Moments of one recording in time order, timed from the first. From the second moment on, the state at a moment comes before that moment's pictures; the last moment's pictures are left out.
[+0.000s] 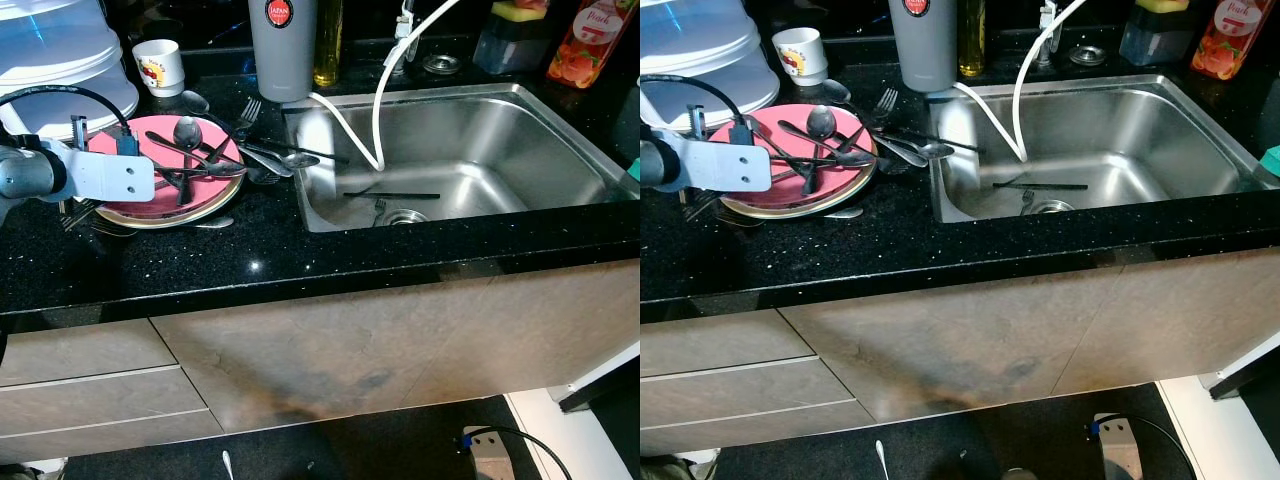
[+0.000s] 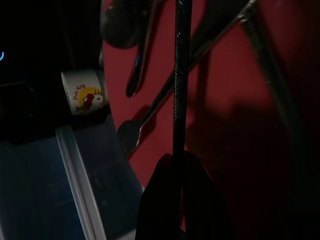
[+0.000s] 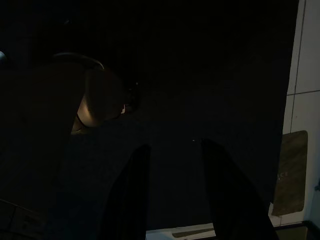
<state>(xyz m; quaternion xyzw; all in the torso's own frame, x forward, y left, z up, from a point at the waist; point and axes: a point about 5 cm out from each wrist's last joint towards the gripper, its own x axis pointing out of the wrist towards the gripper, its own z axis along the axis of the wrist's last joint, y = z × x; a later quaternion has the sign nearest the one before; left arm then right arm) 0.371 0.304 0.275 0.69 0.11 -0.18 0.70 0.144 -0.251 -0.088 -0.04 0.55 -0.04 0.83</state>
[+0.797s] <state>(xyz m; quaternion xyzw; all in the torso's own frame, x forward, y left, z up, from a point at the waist) 0.360 0.236 0.365 0.30 -0.20 -0.32 0.87 0.149 -0.250 -0.087 -0.04 0.55 -0.04 0.84</state>
